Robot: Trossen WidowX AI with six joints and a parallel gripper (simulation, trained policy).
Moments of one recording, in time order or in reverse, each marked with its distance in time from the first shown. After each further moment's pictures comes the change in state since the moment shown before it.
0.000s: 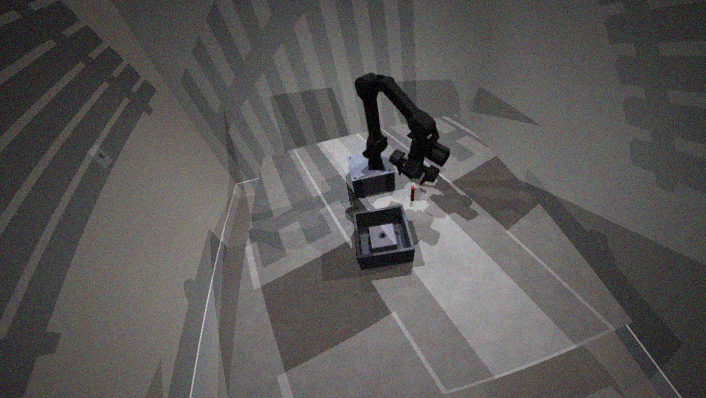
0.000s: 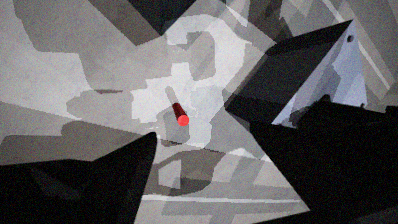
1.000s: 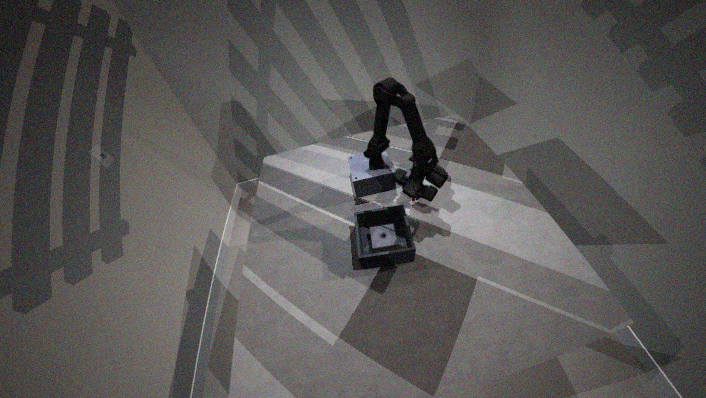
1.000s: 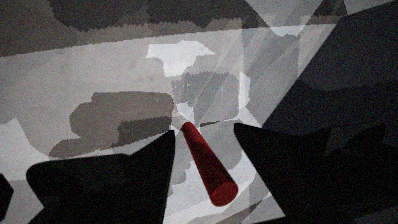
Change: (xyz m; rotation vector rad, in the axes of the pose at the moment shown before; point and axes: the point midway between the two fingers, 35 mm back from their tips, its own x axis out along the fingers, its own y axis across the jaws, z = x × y) arm 0.097 0.019 0.001 0.036 0.004 -0.016
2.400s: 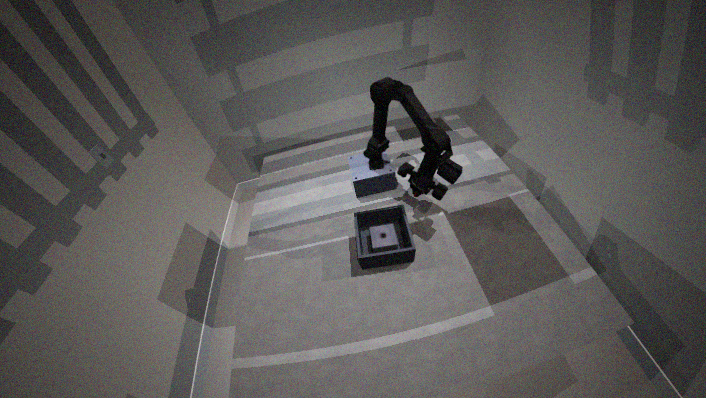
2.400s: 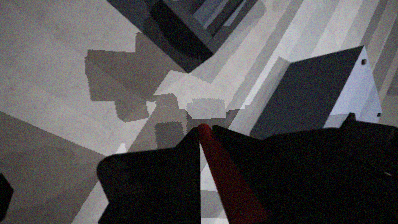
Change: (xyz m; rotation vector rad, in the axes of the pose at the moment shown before) arm -0.083 0.030 0.042 0.051 -0.118 -0.030
